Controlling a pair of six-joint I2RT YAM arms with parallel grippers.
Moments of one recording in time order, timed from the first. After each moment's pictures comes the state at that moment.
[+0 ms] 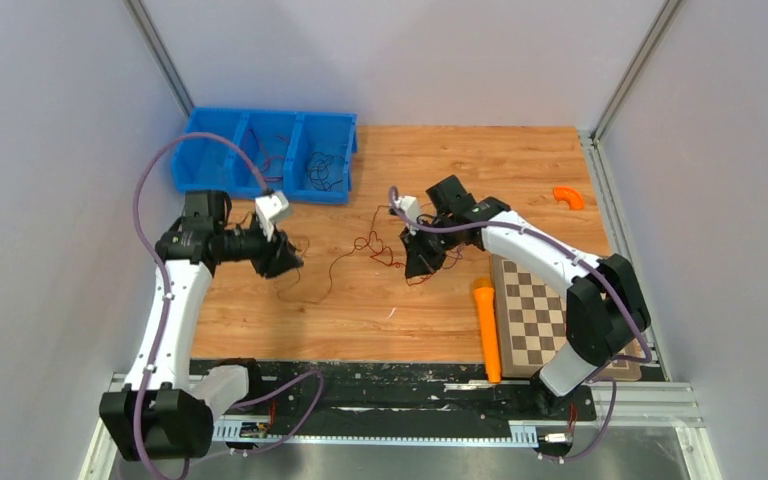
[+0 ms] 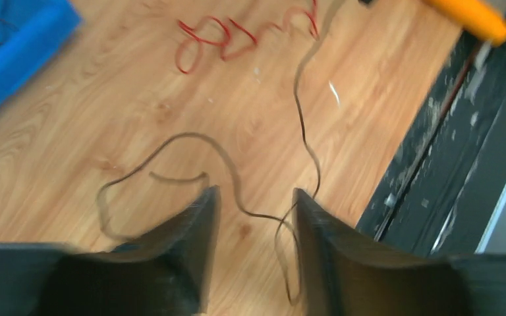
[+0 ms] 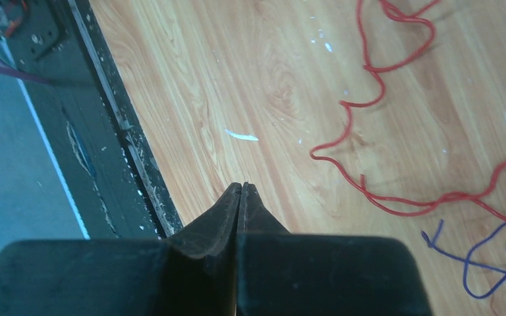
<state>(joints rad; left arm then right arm) 0.06 1.09 1.10 -0.92 0.89 0.64 0.57 1.62 1.22 -0.64 -0.64 -0.21</state>
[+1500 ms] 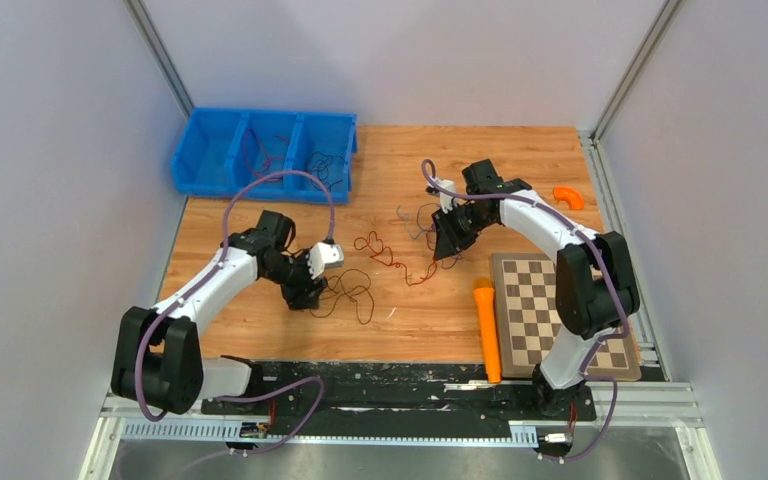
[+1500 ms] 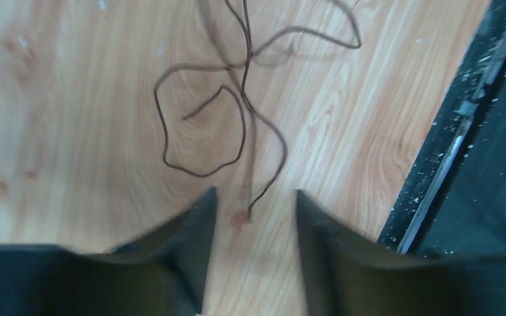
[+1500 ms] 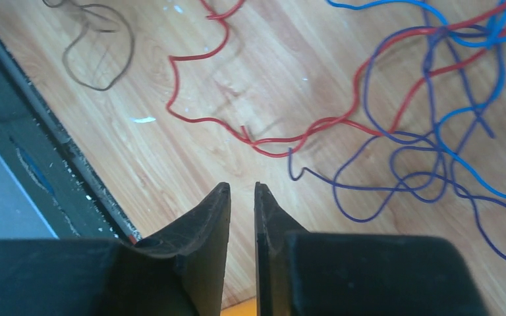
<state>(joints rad) -0.24 1.28 0.81 -0.81 0.60 0.86 0.35 1.76 1.29 -0.72 -0.59 -0.27</state>
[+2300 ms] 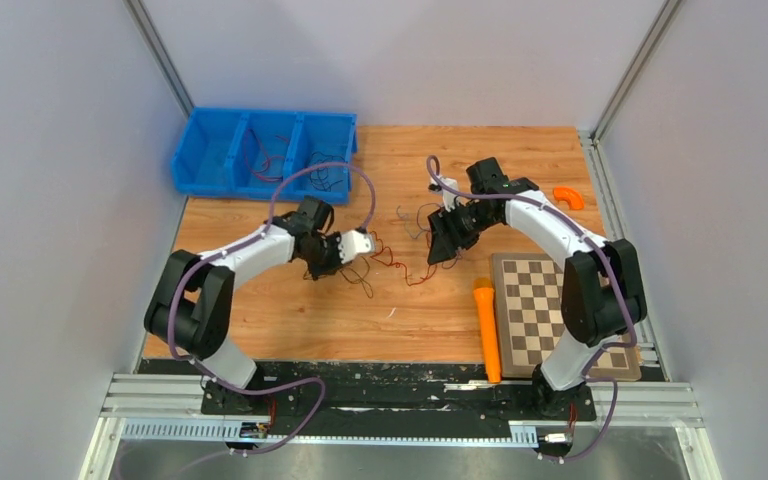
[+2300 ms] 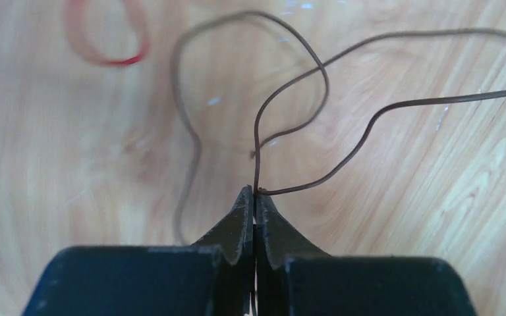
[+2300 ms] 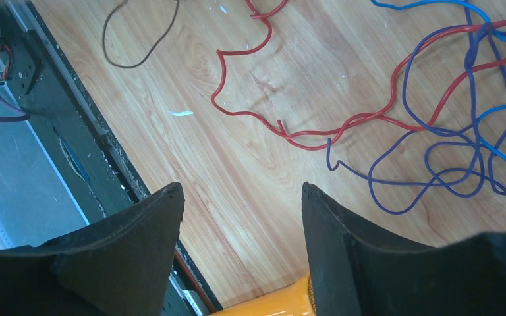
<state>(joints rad) -0.46 1.60 0.89 -0.45 0.31 0.89 0.35 1.72 1.29 -0.77 -0.68 -0.25</state>
